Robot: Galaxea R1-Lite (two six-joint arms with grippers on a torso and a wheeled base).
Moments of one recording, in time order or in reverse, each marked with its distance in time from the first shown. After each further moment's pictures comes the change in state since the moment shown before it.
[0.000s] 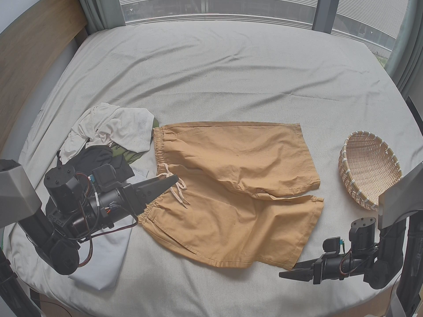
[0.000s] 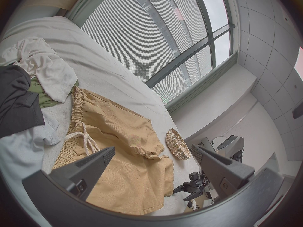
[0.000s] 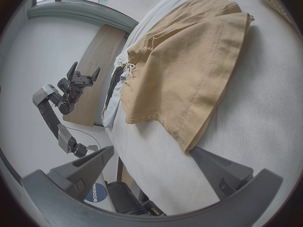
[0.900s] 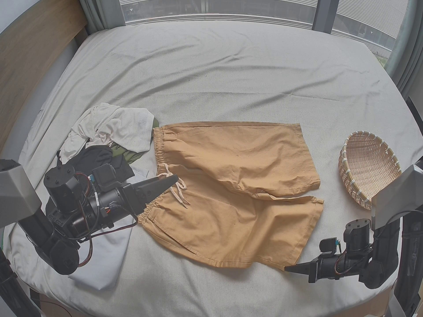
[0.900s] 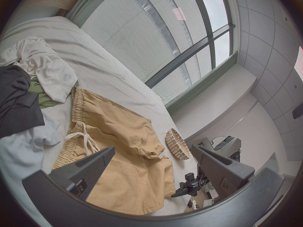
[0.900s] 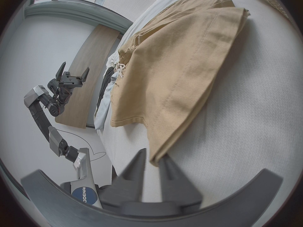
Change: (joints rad) left arm 0.001 0.000 0.000 0.000 0.000 0.000; right arm 0.004 0.056 -0.021 0.000 -0.066 -0.002
